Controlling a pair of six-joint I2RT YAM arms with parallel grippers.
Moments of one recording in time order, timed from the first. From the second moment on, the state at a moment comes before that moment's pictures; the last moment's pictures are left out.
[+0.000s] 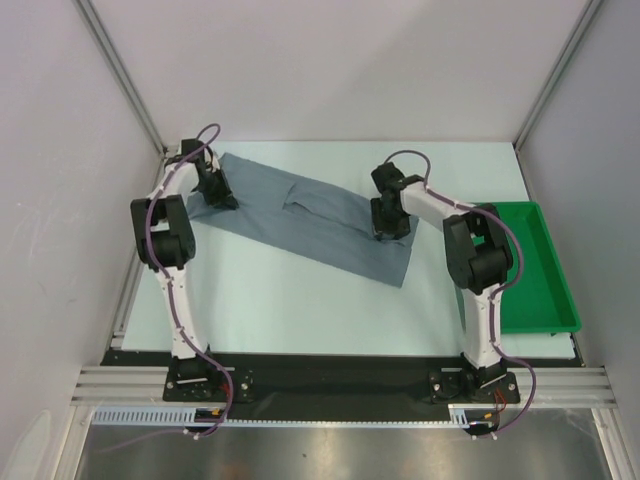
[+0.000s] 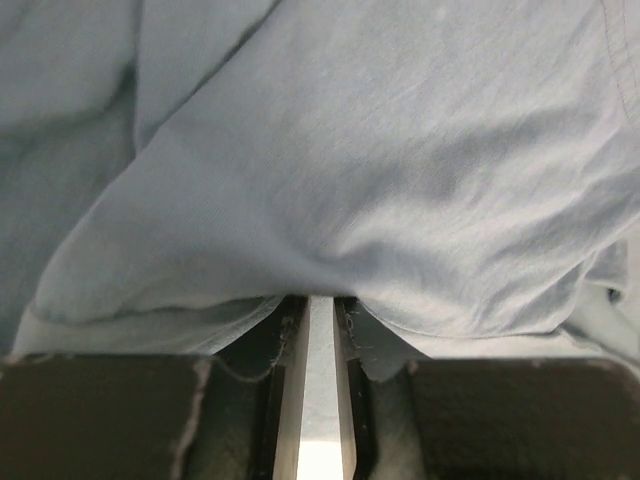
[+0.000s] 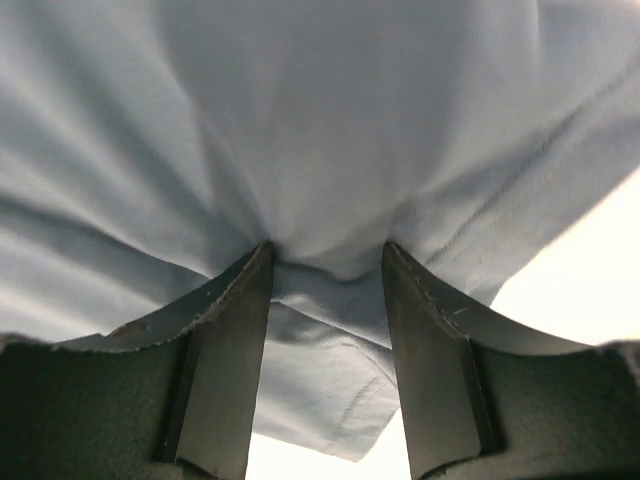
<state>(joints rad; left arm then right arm) 0.12 2.33 1.89 -0.73 0.31 -0.28 0.40 2.12 1.60 -0.72 0.10 0.32</state>
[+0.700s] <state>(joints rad) 0.12 1.92 1.58 -0.50 0.23 -0.39 0.62 2.01 1.66 -0.93 -0.01 0.28</state>
